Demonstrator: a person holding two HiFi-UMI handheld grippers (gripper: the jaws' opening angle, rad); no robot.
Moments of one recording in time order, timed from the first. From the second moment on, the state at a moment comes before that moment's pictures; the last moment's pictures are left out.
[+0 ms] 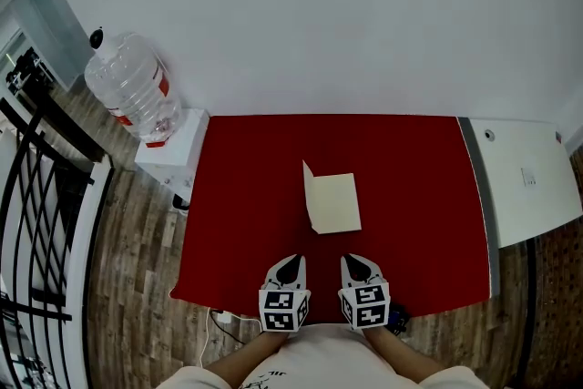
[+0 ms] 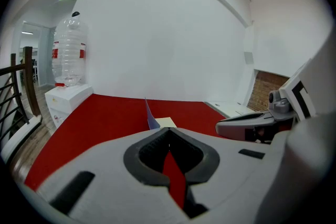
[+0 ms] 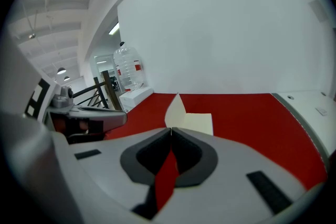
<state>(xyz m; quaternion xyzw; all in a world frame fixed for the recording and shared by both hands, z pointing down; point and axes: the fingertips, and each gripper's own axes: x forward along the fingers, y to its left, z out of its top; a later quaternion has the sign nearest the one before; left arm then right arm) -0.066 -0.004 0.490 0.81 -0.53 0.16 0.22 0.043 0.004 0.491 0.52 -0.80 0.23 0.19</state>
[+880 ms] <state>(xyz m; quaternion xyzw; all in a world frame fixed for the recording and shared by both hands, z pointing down) -0.065 -0.009 0.490 0.81 -0.52 0.16 0.21 0.041 0.001 0.494 0.51 -0.80 0.22 0.21</state>
